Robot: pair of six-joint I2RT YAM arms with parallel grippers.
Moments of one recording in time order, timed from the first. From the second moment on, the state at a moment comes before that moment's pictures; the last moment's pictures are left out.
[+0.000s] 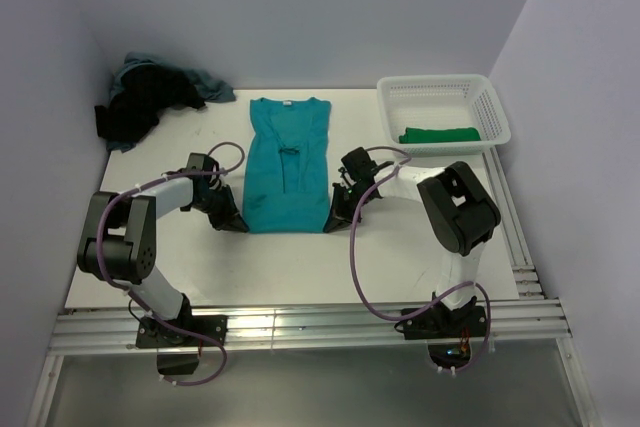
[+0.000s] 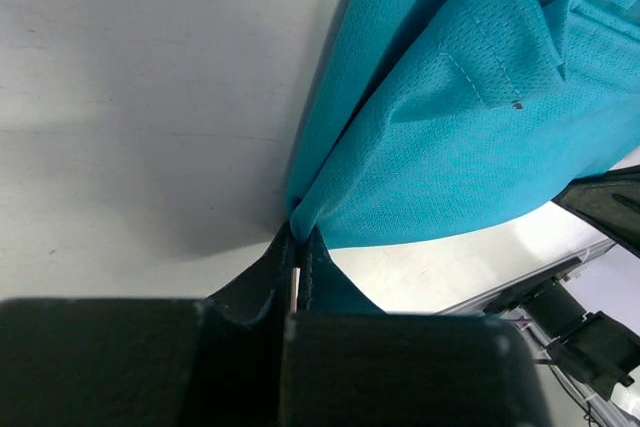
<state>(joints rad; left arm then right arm) -0.14 1.65 0.84 -0.50 0.42 -0.56 0.51 1.87 1.03 -0.38 -0.52 0.71</state>
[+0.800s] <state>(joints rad) -0.22 1.45 0.76 -0.64 0.45 -0.70 0.51 1.77 1.05 -0.65 -0.53 0.59</state>
